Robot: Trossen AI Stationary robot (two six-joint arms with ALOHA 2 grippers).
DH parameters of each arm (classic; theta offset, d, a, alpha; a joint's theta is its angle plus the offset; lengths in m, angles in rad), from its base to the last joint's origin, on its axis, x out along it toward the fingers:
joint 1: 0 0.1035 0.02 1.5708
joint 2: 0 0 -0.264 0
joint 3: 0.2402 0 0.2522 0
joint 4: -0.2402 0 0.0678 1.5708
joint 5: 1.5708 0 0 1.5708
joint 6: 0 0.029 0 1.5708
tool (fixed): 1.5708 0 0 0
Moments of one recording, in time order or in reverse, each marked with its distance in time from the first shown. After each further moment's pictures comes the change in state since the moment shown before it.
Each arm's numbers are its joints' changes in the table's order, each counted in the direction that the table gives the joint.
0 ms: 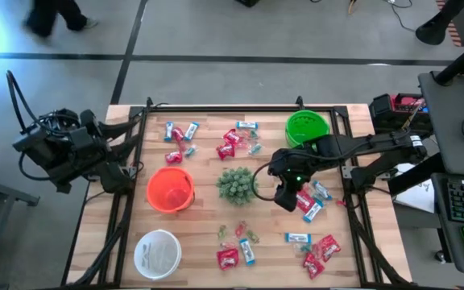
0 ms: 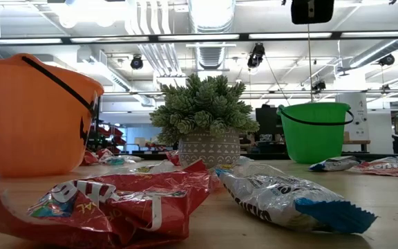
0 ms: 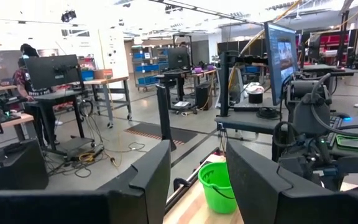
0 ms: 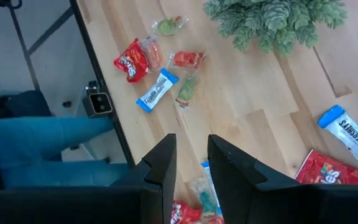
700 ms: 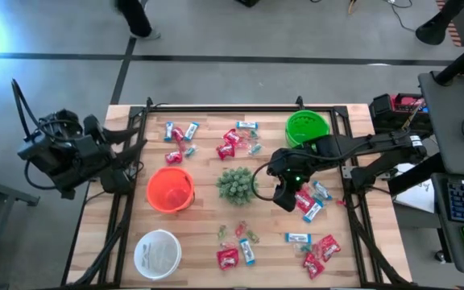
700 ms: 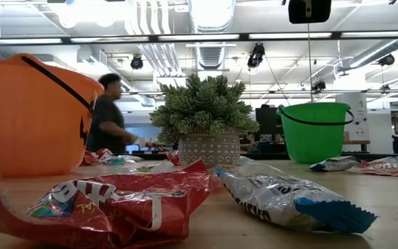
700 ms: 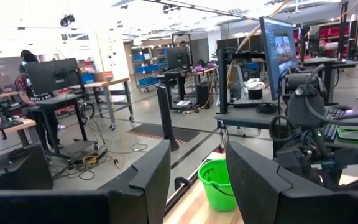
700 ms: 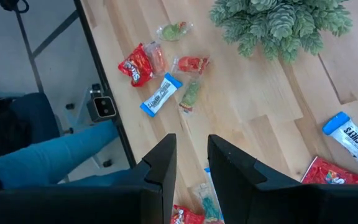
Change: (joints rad) left arm 0.000 -0.042 0.000 0.002 0.000 0.000; right arm 0.000 -0.002 0.000 0.021 0.000 -0.001
